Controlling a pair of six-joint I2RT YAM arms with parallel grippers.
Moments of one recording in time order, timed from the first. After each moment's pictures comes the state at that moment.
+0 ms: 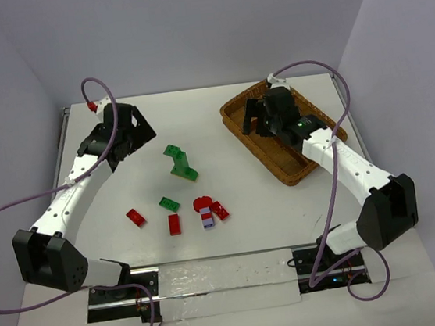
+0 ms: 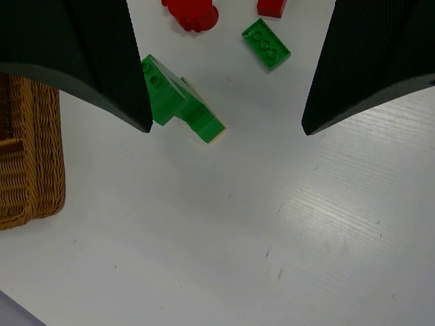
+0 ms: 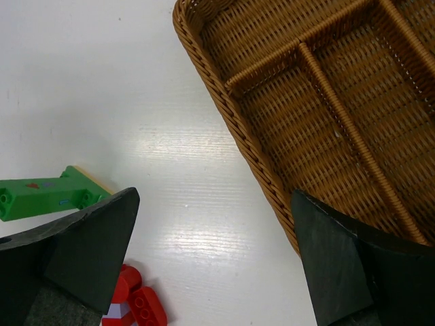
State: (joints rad) left arm -0.36 1.39 1.28 -0.62 -0.35 -0.69; right arm 0.42 1.38 1.20 -0.43 0.18 0.45
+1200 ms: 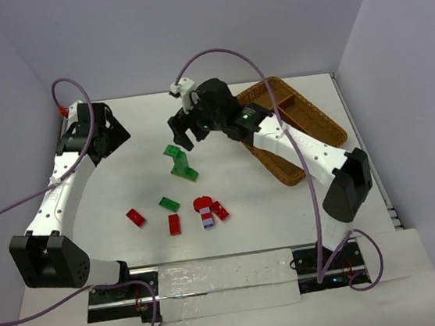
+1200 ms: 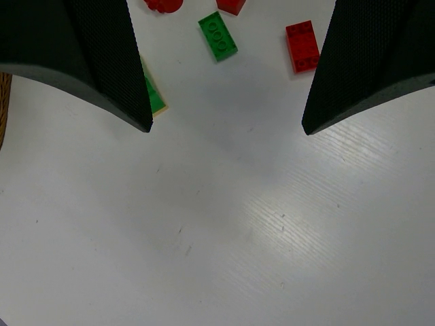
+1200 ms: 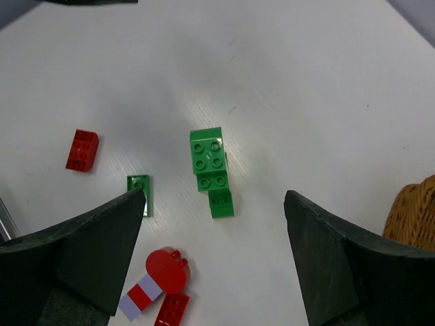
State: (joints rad) left arm -0.16 1.40 1.33 -0.76 -0.36 -0.65; right arm 0.75 1.69 1.66 -0.43 -0.15 -0.03
